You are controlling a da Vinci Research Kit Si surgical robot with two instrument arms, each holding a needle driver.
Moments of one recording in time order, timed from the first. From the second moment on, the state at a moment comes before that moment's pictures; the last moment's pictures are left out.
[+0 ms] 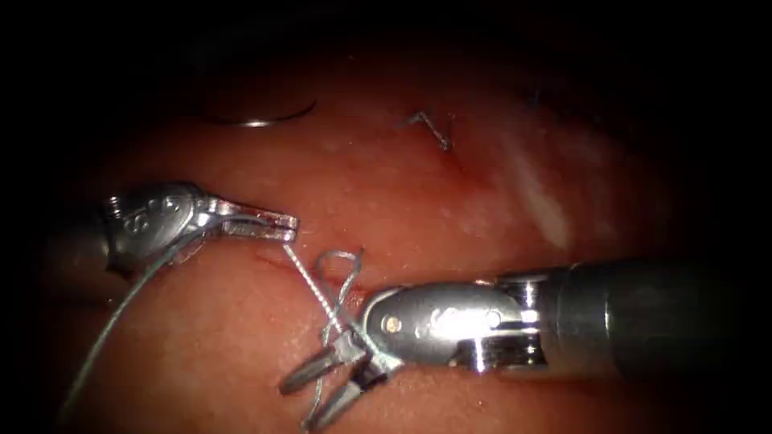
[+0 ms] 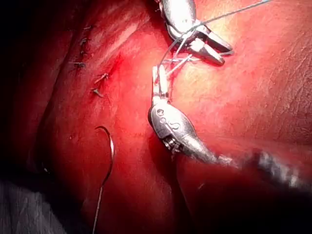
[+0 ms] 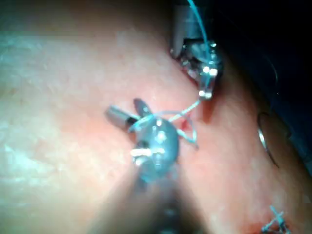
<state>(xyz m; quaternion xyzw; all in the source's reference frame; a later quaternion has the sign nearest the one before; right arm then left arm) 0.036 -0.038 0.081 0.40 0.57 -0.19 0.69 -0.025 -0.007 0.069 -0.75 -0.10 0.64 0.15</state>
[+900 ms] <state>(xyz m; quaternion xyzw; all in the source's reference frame) 0.034 -0.032 0.080 0.37 0.58 -0.12 0.72 -0.021 -0.018 0.063 -0.73 -0.12 0.66 0.14</state>
